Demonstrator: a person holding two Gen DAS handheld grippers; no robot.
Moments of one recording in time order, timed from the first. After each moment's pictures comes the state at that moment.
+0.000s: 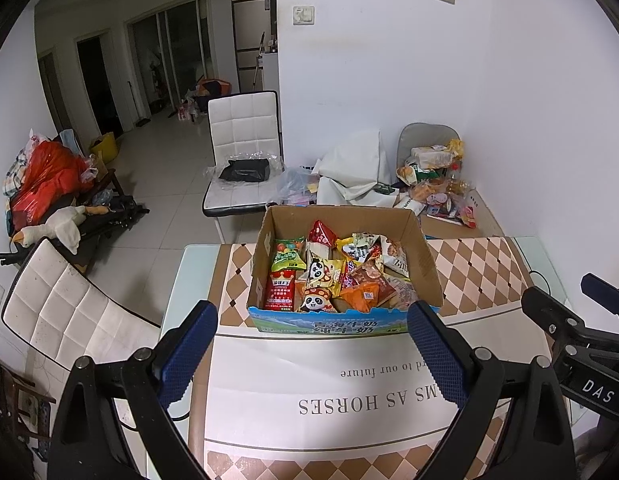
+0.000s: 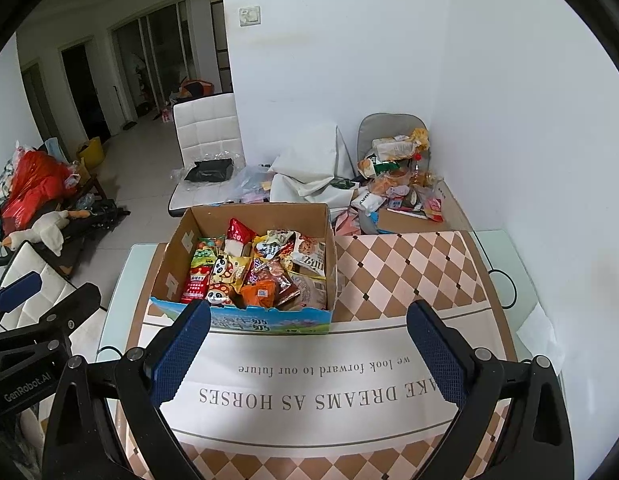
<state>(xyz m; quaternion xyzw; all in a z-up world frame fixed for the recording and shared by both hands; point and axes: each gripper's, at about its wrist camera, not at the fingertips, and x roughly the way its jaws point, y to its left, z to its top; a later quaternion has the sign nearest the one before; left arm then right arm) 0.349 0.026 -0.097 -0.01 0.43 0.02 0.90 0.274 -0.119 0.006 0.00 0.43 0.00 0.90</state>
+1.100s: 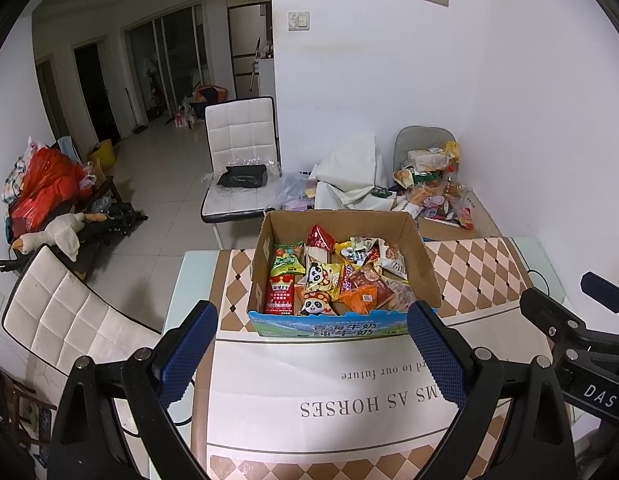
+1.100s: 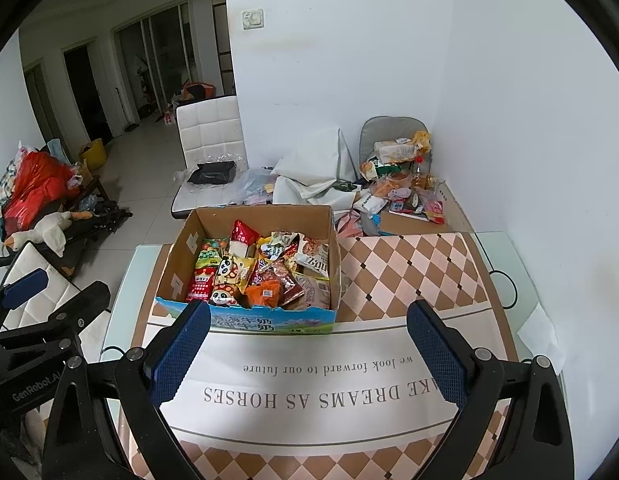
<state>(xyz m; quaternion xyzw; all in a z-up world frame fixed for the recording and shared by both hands) 0.351 0.024 -0.086 -0.01 0.42 0.01 0.91 0.266 -0.112 0.016 0.00 0.43 0.00 0.90</state>
